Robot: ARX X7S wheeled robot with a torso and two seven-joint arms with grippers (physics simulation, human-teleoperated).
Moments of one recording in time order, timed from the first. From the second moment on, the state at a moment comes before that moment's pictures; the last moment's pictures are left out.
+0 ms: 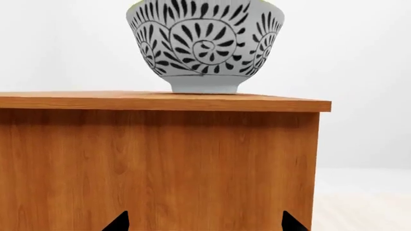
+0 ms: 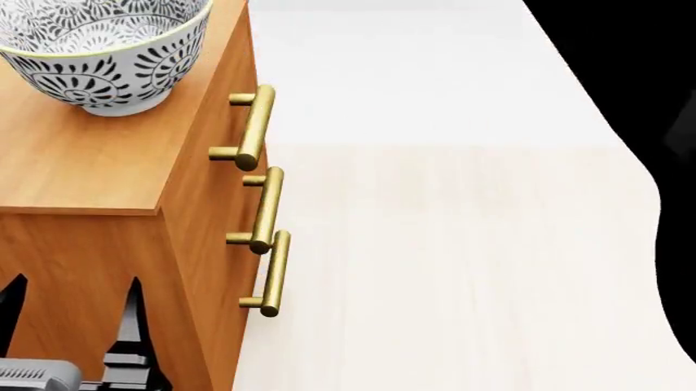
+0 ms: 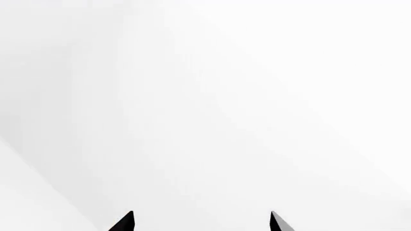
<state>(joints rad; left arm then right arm) -0.12 -0.41 0.35 0.41 -0.35 -0.13 -0.46 2.32 0.10 -1.20 0.62 0.83 0.80 0.16</state>
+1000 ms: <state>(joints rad) -0.09 -0.43 0.35 0.46 -0.35 -0.12 -0.48 1.36 1.05 -0.84 -0.46 1.07 0.89 0.69</state>
